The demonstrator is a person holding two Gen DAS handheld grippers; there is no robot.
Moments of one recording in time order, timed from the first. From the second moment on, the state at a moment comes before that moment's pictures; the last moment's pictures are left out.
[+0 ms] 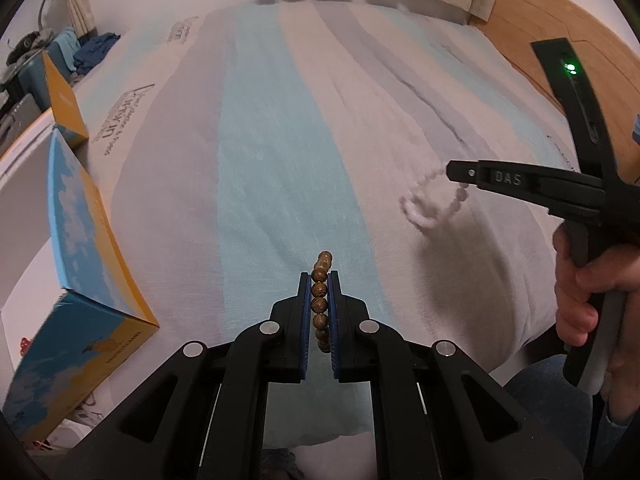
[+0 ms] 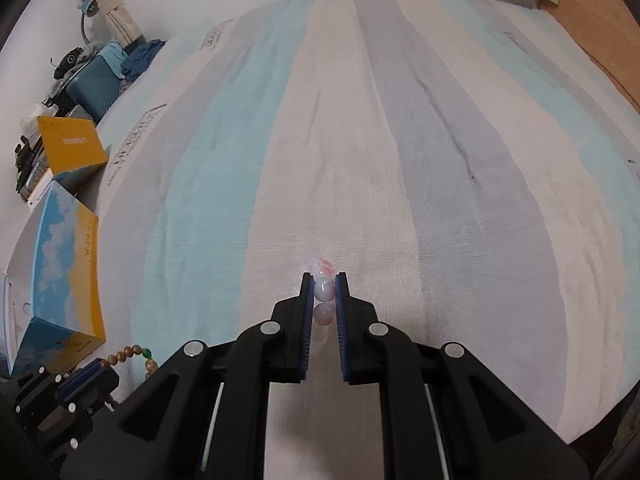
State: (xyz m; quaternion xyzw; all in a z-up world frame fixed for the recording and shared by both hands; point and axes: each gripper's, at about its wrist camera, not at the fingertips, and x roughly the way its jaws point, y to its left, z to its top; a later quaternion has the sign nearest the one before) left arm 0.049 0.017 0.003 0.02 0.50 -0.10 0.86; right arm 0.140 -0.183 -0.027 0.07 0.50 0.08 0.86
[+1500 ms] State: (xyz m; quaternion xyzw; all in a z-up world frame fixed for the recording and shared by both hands) left arm 0.007 0.179 0.139 -0.02 0.43 0.02 0.90; right arm 0.082 0.006 0.122 -0.02 0.42 0.19 0.89
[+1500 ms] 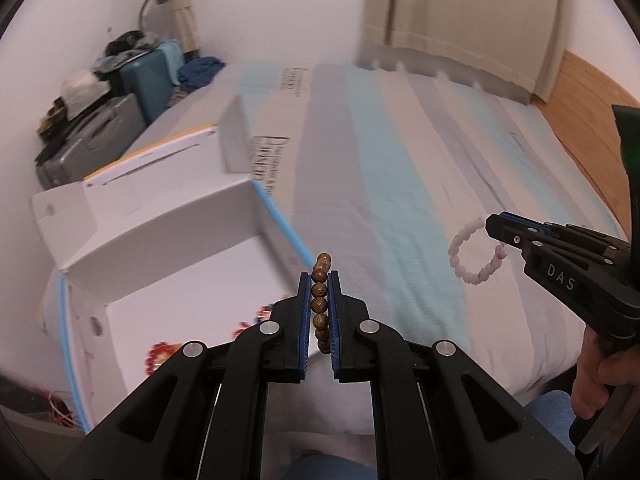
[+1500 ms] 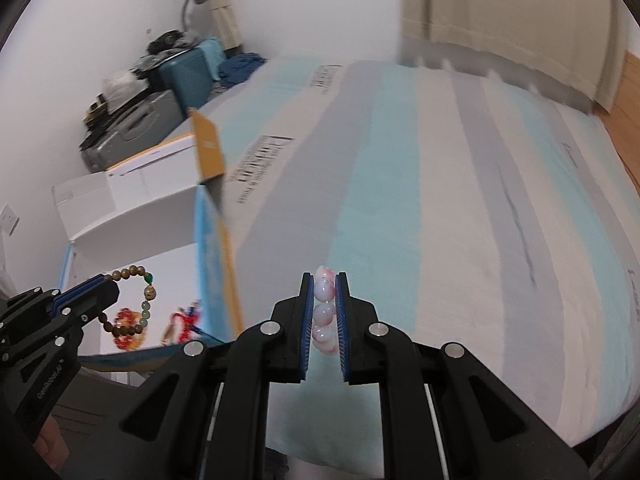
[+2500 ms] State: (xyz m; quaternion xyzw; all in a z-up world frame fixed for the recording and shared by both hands) left arm -0.039 0.358 0.054 -0.10 0.49 0.15 0.85; right arm 0.060 0.223 0.042 -0.11 0.48 0.29 0.82
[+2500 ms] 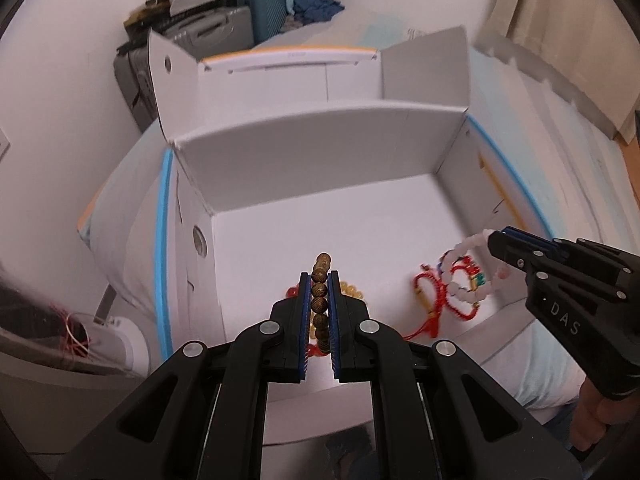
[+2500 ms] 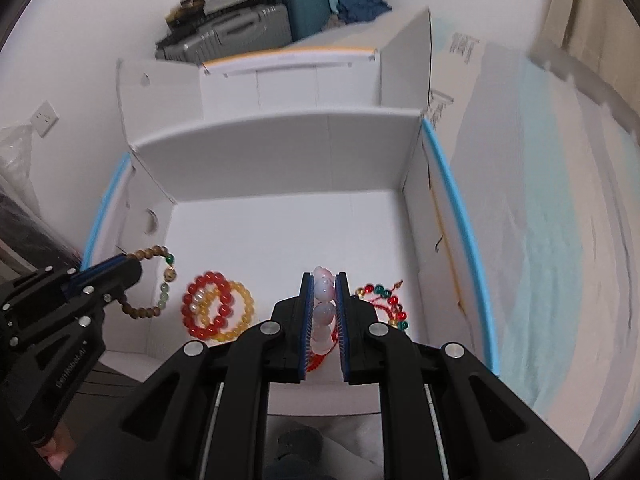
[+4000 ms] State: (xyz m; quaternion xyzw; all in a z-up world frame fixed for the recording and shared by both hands) left arm -0.132 0.305 0.105 -0.09 0.38 0.21 0.90; right arm -0.043 0.121 0.107 -0.06 0.35 0.29 0.89
